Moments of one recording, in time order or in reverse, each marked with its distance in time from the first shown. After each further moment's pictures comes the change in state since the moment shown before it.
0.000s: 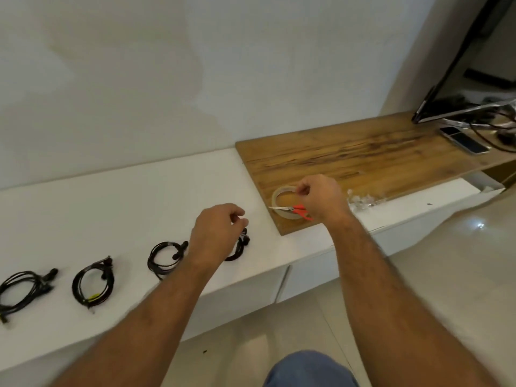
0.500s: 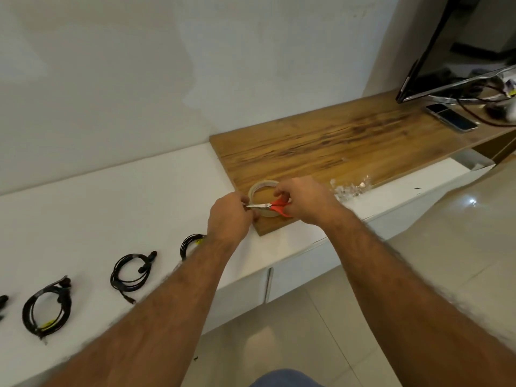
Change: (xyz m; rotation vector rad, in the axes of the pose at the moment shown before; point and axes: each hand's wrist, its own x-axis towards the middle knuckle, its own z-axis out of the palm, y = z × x) left_hand 0.049 0.039 0.074 0.021 -0.114 -0.080; right_hand 0.010 0.032 -0.001 -0.229 -0.235 -0.215
